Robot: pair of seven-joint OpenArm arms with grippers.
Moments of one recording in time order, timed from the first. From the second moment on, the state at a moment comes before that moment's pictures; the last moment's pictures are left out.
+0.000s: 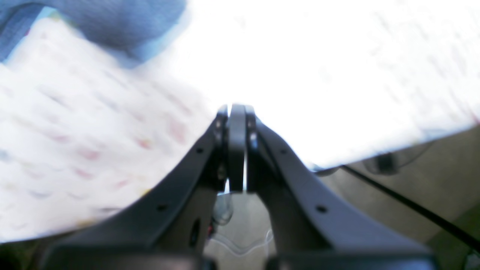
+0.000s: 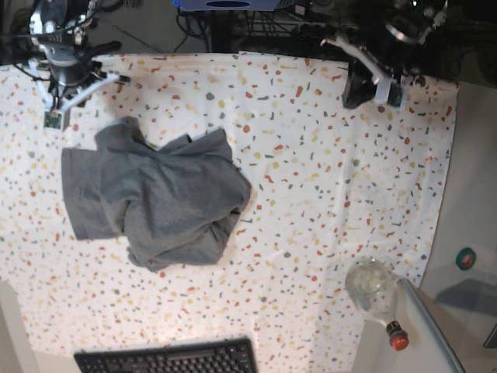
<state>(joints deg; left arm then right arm) 40.8 -24.0 1.6 108.3 -21.8 -1.5 13.3 -31.1 -5.7 13.7 111.0 -1.3 0.6 -43.7</state>
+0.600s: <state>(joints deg) 20.2 -17.4 5.0 90.9 -21.0 -7.7 23.0 -19.7 -5.0 23.4 94.7 31.6 -3.2 -44.9</state>
